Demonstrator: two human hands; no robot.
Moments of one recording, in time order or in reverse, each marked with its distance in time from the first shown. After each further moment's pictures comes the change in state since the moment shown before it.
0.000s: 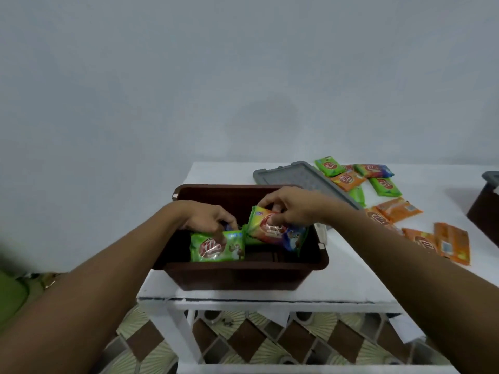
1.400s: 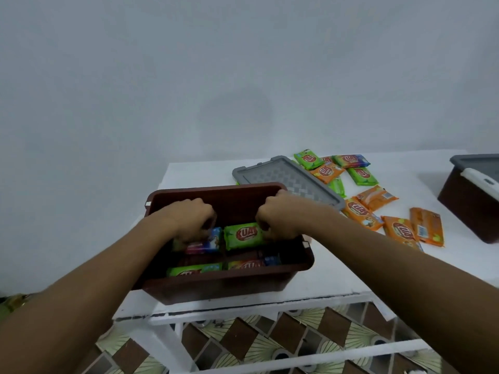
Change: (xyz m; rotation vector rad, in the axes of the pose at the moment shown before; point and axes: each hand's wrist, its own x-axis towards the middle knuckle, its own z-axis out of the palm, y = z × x) left_hand 0.018 0.004 -0.004 0.798 0.337 -0.009; right_hand 0.008 0.013 0.020 -0.741 0.013 -0.052
